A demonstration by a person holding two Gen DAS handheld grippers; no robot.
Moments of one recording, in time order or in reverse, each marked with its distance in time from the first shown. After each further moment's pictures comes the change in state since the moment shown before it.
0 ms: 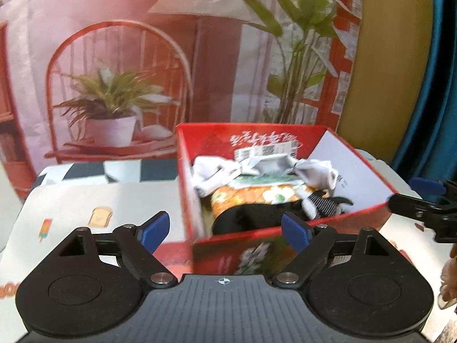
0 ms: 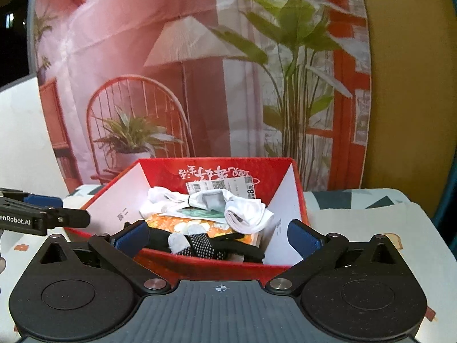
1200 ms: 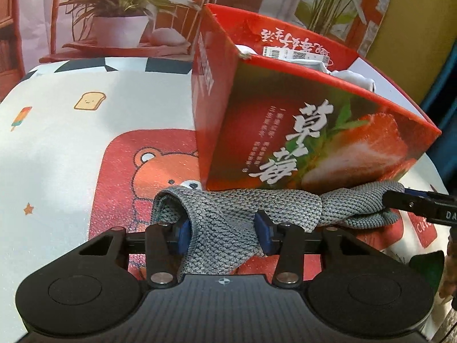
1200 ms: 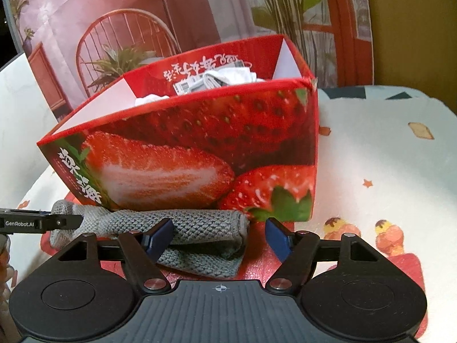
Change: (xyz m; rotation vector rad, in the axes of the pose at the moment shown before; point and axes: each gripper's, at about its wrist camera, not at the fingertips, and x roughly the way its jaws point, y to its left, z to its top) left arm 0.056 0.031 -0.084 -0.125 0.226 -0.049; right arm 0.054 -0.029 -0.088 0.145 0.288 0.081
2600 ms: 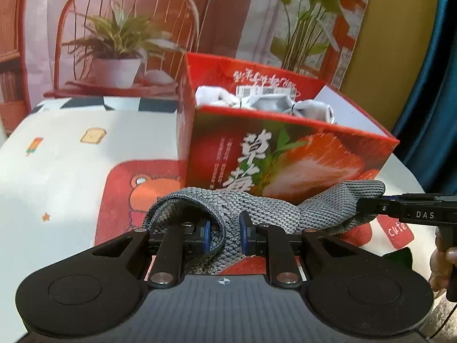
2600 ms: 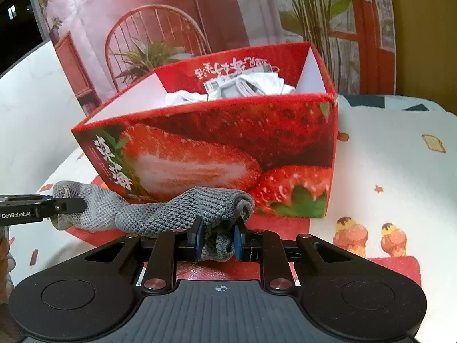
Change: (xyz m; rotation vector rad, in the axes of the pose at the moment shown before) left arm -0.056 -0.031 -0.010 0.039 -0.161 -0.008; right arm -0.030 0.012 0.001 -0.087 -0.001 0.075
